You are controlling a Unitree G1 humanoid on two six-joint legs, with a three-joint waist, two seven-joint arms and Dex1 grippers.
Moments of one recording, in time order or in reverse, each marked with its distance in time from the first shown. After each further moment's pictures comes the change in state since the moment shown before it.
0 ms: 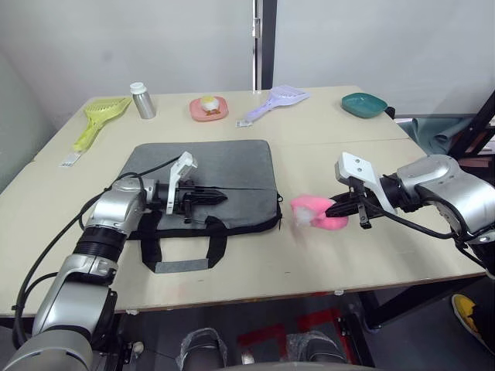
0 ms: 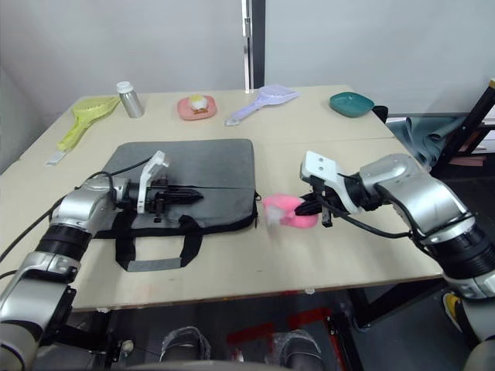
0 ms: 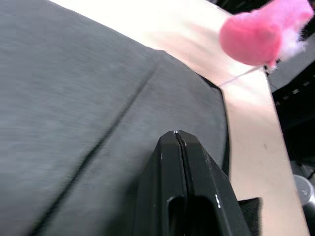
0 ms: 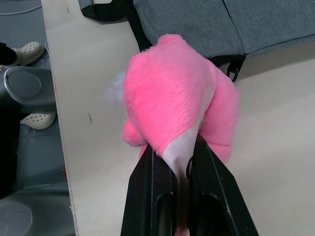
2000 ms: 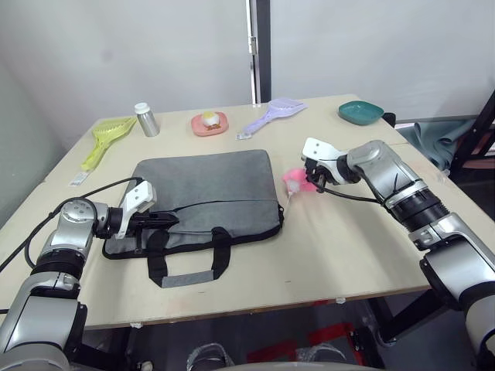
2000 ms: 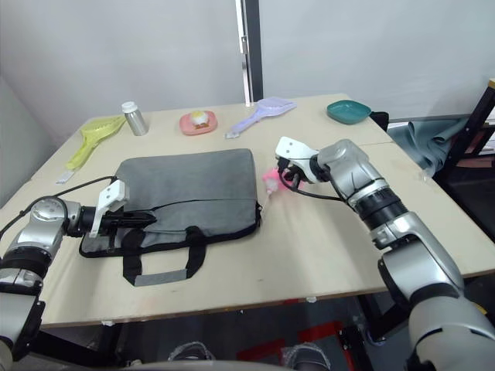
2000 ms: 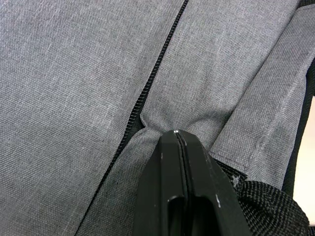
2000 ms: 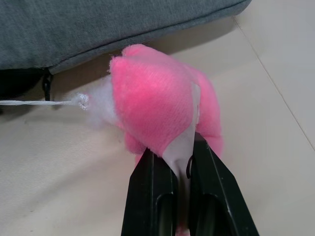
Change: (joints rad) left arm 0.124 0.099 0.044 0.346 0.218 -0.612 -0.077; right arm -0.319 0.357 0.215 0.663 -0.488 -0.279 -0.221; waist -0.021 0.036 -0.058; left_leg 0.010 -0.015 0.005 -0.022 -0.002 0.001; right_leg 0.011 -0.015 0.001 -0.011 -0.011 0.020
